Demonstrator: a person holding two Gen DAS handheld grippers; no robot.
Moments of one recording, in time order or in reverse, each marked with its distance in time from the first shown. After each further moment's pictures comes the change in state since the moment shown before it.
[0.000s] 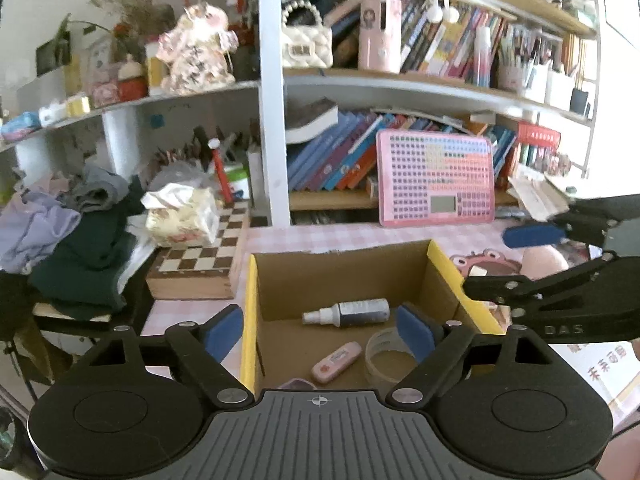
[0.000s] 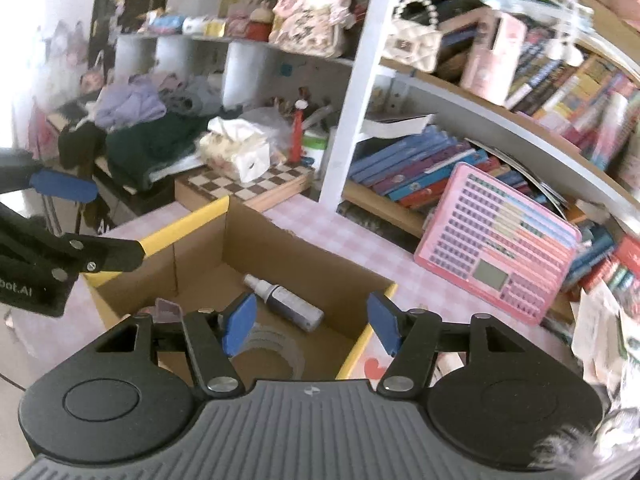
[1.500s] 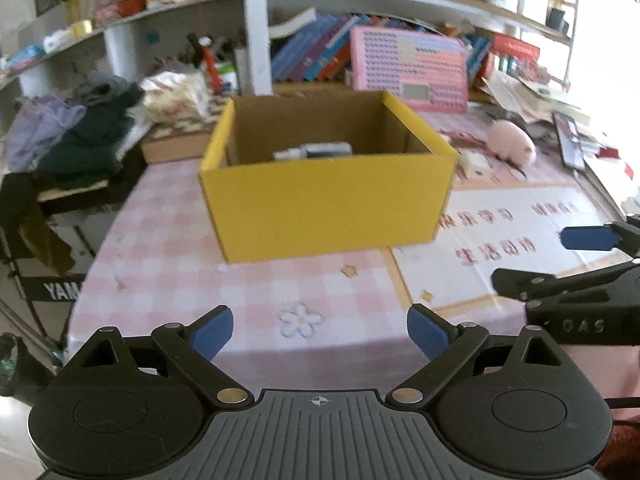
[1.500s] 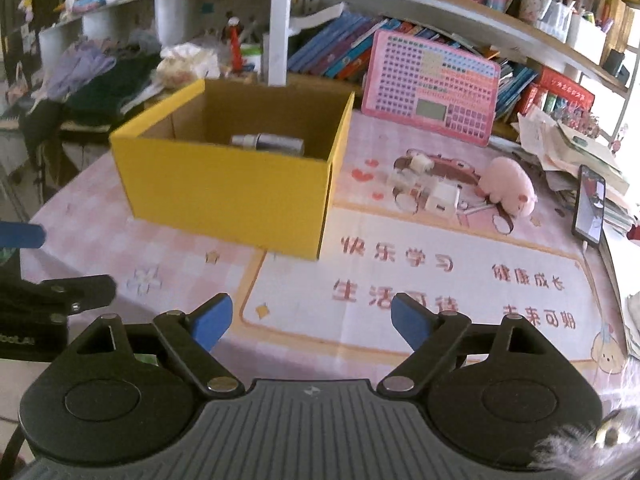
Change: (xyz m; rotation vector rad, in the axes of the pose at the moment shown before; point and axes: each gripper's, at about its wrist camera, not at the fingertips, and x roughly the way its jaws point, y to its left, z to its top) left arm -0.054 -0.046 -0.124 0.014 0.245 -0.025; right arm -0.081 0.071 -0.142 0.276 0.205 -0.152
